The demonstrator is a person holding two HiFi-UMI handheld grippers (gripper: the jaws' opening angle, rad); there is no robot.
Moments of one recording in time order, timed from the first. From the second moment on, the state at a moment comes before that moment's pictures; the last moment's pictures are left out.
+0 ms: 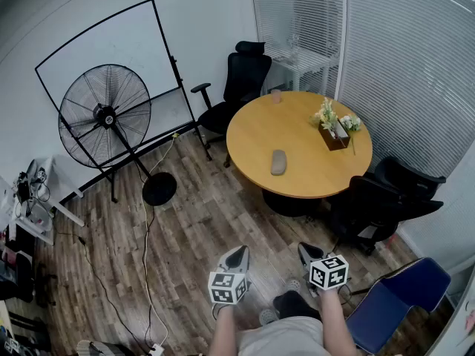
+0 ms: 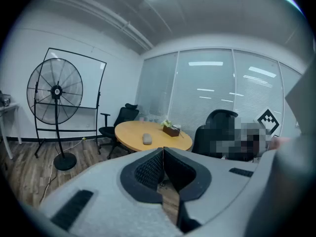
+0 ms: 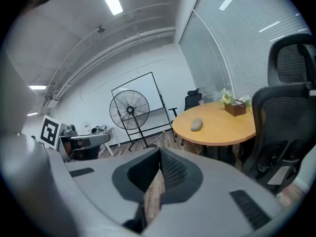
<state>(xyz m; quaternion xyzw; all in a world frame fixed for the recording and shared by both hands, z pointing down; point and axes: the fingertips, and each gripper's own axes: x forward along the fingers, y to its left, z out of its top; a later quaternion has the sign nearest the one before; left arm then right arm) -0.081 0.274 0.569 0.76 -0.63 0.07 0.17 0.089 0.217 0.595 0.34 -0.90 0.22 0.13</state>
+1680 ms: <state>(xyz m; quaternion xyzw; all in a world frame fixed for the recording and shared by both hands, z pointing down) -0.141 0.232 0.574 0.75 -0.64 0.02 0.18 0.023 0.166 0.602 0.29 -0.92 0.26 0.08</state>
